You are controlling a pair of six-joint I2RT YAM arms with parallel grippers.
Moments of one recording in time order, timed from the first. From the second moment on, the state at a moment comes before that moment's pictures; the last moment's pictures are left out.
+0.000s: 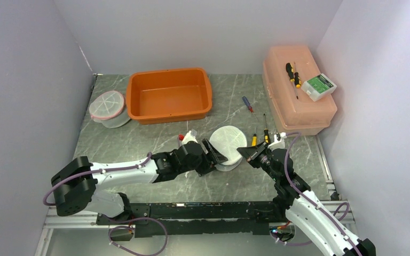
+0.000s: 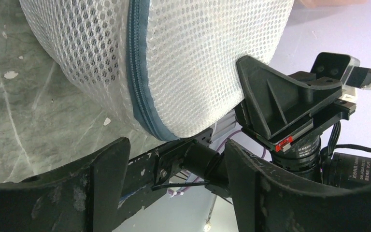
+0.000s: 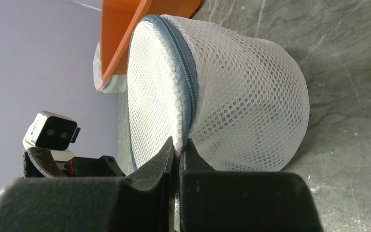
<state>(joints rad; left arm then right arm) -1.11 1.35 0.75 0.04 -0.13 -1.48 0.47 0.48 0.21 -0.03 -0.03 1.10</state>
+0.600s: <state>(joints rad) -1.06 1.45 0.82 0.05 -0.18 -1.43 0.47 0.49 0.21 -0.03 -0.04 1.09</state>
